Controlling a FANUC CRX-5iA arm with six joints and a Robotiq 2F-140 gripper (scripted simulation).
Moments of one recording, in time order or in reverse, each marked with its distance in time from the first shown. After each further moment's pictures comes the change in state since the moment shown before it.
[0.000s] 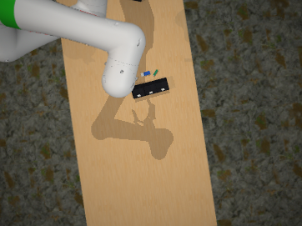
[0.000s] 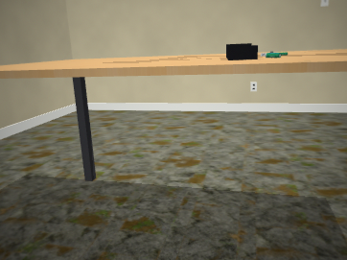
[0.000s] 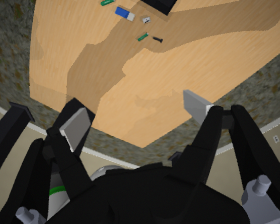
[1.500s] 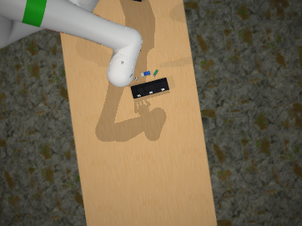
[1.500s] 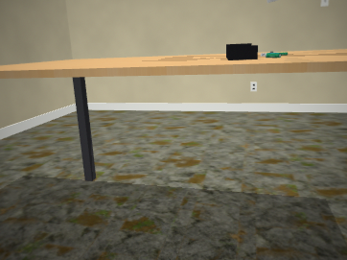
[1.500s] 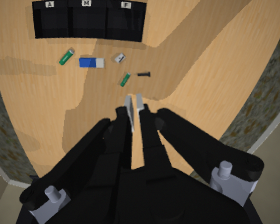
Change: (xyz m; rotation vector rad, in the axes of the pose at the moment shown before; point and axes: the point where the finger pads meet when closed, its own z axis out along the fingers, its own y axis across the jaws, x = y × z) arm 0.079 0.048 0.146 -0.079 0.211 0.390
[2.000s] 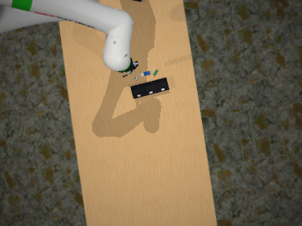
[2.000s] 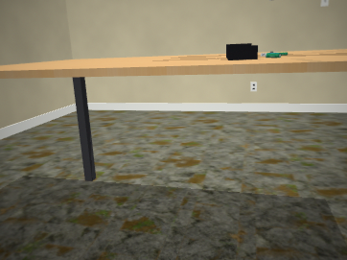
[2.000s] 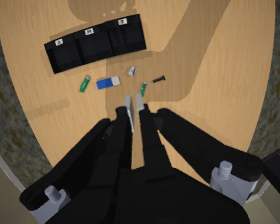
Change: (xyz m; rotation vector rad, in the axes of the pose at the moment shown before) arm 0.003 -0.031 -0.005 0.056 0.181 0.315
